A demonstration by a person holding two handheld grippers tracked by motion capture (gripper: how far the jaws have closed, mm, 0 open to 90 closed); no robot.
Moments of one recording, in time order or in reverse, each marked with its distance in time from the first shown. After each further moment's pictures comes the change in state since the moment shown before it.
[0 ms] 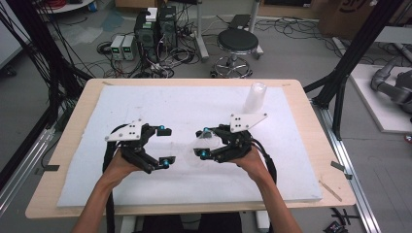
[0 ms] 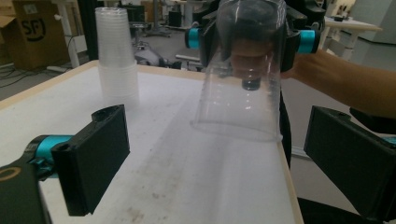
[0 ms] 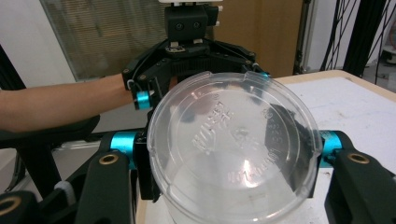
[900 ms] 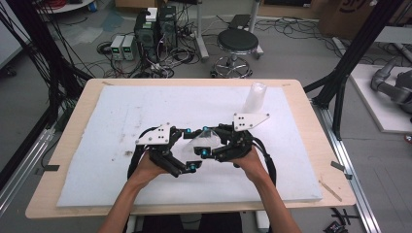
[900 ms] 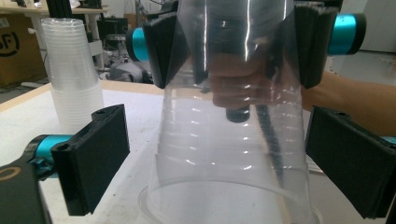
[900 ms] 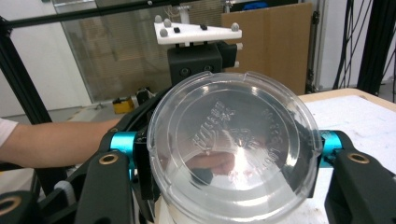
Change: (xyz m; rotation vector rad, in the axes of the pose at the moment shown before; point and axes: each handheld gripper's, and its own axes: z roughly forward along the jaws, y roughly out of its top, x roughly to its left) left arm -0.012 0.000 0.061 -0.041 -0.058 0.011; right arm -0.002 -0.002 -0.001 -0.102 0.051 0.027
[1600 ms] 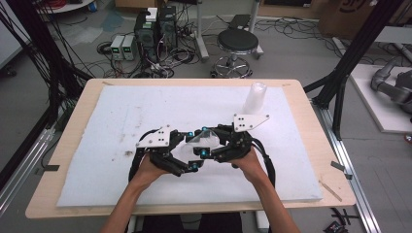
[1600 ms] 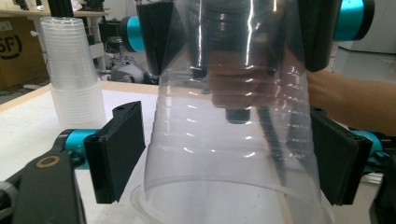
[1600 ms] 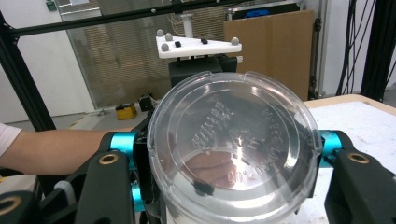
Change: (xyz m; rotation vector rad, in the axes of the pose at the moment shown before) left arm -0.002 -0.006 0.000 -0.012 0.006 0.008; right arm 0.000 -0.003 0.002 -0.025 0.011 0.000
